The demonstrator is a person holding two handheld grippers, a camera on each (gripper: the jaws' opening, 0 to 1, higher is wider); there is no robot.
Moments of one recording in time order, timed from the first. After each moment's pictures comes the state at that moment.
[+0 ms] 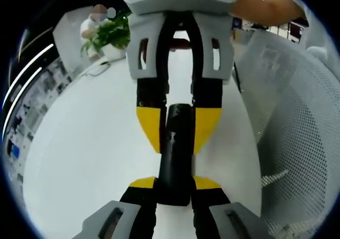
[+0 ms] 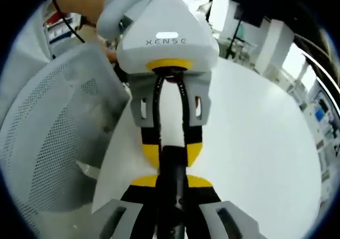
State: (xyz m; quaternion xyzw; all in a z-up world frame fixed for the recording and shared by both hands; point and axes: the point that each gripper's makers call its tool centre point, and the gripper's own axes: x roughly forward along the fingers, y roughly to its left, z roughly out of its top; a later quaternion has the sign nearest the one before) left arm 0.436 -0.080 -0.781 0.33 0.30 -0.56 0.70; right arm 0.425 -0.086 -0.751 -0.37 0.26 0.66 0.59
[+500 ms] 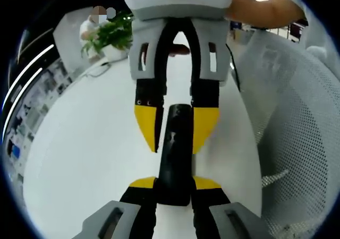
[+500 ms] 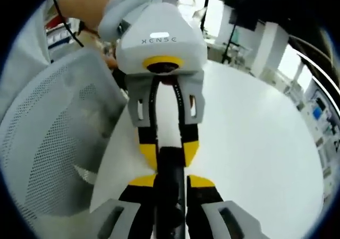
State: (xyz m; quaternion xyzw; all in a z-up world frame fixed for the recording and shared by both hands) left arm 0.434 -0.080 -0.780 0.33 0.30 -0.56 0.70; right arm 0.428 -0.089 -0.753 -0.34 0.25 0.67 0.61
